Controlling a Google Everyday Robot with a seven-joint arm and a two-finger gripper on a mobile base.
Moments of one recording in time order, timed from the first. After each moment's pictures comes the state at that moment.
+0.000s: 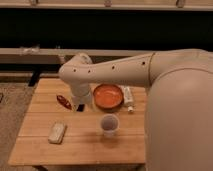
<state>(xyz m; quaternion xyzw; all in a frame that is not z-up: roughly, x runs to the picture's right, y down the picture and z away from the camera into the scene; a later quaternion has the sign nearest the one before) -0.106 0.102 0.703 -0.26 0.23 0.64 0.68</state>
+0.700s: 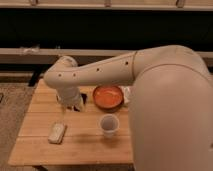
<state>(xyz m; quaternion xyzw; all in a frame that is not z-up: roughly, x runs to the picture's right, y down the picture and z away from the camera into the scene) -0.177 0.110 0.702 -0.25 0.21 0.64 0.69</state>
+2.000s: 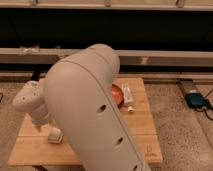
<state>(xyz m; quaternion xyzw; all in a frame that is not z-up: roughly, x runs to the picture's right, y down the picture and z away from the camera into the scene) -0.305 0.211 0.757 -0.28 0.22 0.59 0.72</state>
